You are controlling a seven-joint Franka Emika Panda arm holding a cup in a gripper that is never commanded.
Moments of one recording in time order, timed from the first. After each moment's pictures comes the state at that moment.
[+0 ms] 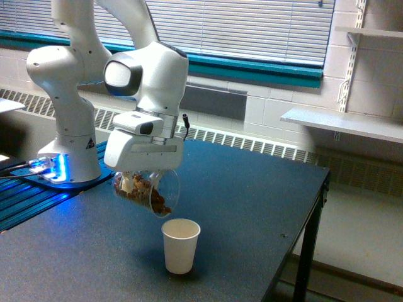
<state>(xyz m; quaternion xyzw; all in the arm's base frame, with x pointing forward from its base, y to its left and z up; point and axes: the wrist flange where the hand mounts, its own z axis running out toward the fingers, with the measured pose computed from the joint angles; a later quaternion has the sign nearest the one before) 0.412 -0.217 0.260 0.88 -0.45 0.03 0.12</state>
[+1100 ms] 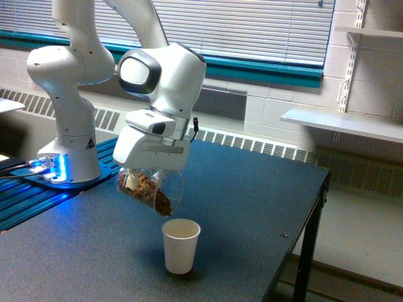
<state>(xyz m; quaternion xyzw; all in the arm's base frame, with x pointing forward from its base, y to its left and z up) 0.429 -0.205 0.260 0.88 -0.45 -0.01 0.17</state>
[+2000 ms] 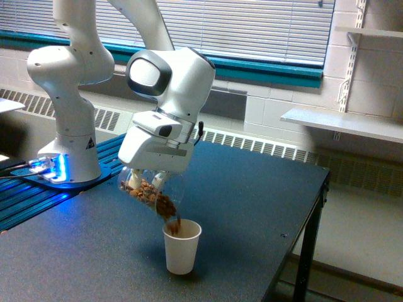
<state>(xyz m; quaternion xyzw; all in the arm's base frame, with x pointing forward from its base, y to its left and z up) 0.433 -0.196 0.254 0.87 -0.45 -0.03 0.19</state>
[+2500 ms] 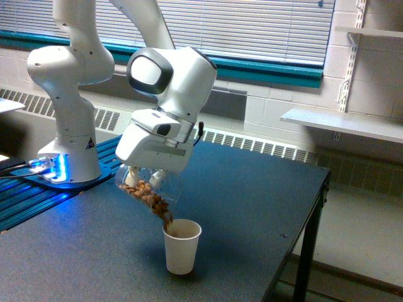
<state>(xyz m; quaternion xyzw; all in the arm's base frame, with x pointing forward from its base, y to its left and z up) 0.433 -0.199 0.259 0.87 -0.46 -0.04 0.20</state>
